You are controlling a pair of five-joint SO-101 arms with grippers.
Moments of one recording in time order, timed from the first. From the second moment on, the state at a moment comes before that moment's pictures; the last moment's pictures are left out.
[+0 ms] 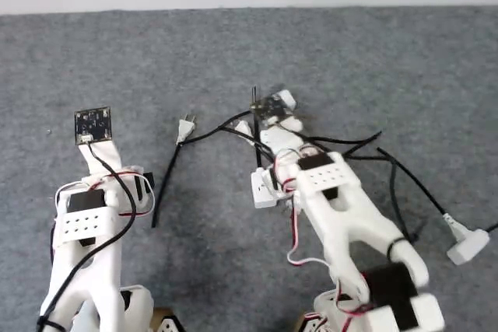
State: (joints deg) left arm -14.1 -34.5 63.9 46.6 9.2; right arm -19.2 -6.9 43.5 40.6 13.5
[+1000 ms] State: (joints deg) left arm -14.1 -34.5 63.9 46.3 9.2; right arm -25.5 -26.3 43.3 51.9 -0.1
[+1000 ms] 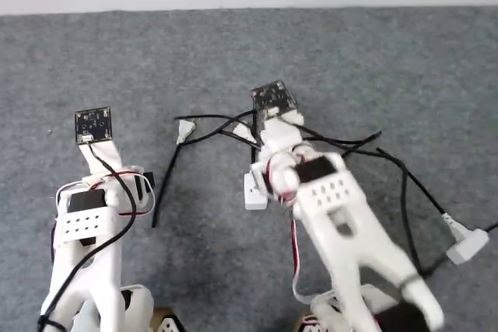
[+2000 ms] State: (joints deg) left arm -14.2 -34.5 63.9 46.2 9.2; right arm -53.7 -11.4 48.4 43.7 -11.3
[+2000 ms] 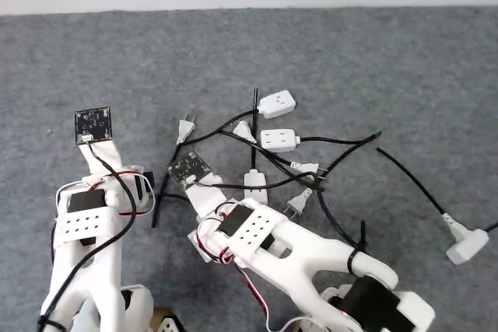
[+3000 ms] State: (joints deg) left arm -14.2 -34.5 63.9 46.2 9.2; right arm -59.4 -23.9 54.2 45.7 -2.7
